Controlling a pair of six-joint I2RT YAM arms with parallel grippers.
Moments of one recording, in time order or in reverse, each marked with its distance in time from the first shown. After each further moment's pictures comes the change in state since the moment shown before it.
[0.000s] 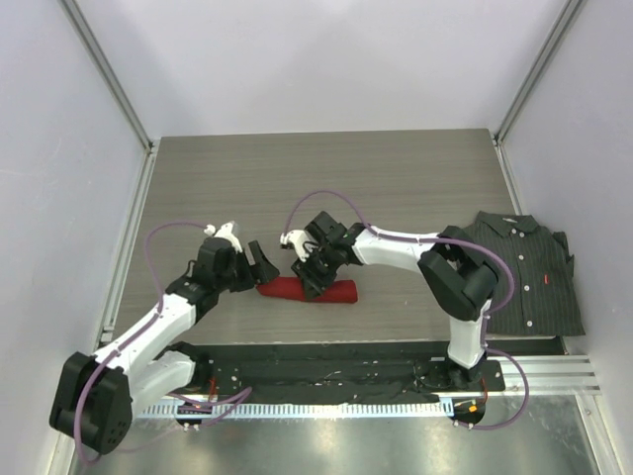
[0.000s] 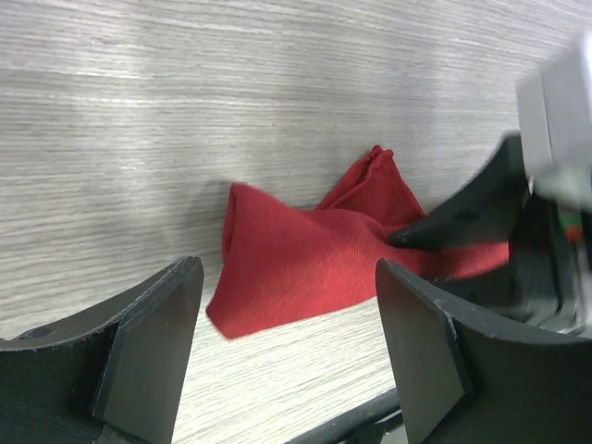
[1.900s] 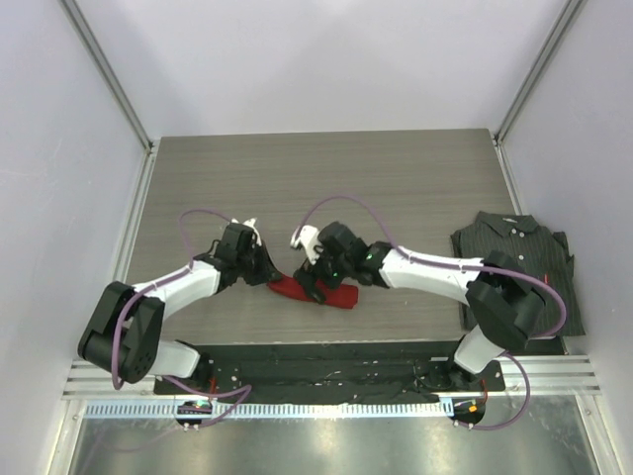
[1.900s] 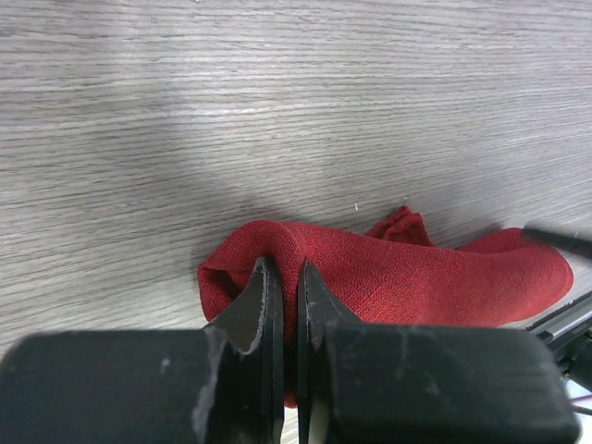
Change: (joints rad) left arm -0.028 0.371 0.123 0.055 0.075 0.011; right arm 0.033 -0.279 -0.214 0.198 0.269 0.040
